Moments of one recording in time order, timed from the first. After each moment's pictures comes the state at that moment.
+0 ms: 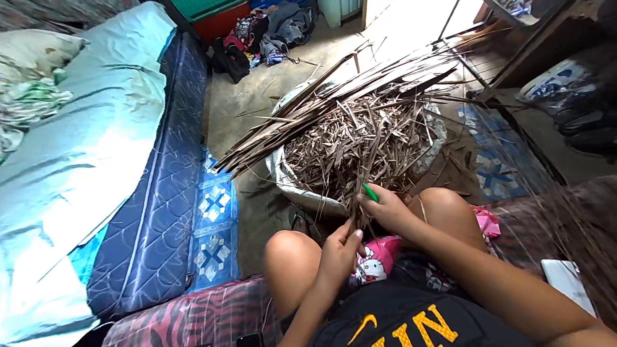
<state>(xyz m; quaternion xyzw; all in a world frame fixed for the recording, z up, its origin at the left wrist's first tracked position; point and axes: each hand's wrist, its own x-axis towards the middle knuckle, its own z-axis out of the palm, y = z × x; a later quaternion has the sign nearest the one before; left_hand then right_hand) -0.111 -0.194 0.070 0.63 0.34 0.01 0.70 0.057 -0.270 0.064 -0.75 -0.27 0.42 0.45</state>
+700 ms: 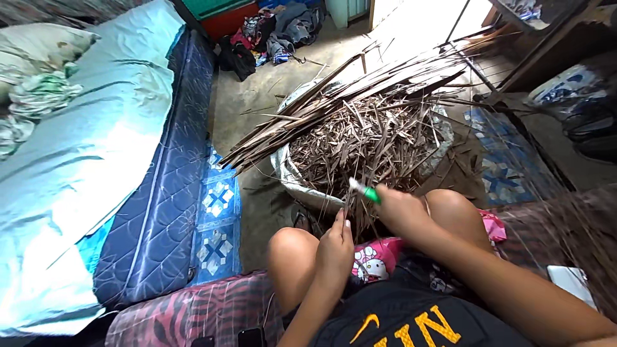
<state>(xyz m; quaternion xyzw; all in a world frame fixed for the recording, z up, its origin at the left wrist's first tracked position) -0.108 -0.191 0.067 0.81 0.41 -0.01 0.42 0.049 -0.264 0.090 -0.87 -0.33 0.36 0.06</state>
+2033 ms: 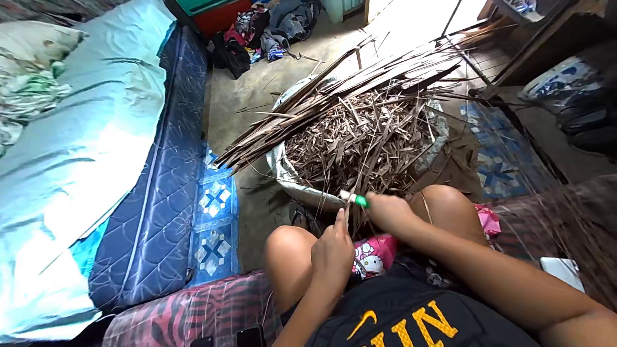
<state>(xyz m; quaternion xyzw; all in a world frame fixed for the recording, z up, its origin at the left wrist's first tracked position) -0.105 -0.201 0.074 0.89 0.39 -0.11 0.23 0.047 -0.258 0.068 -0.85 -0.33 0.40 0.01</state>
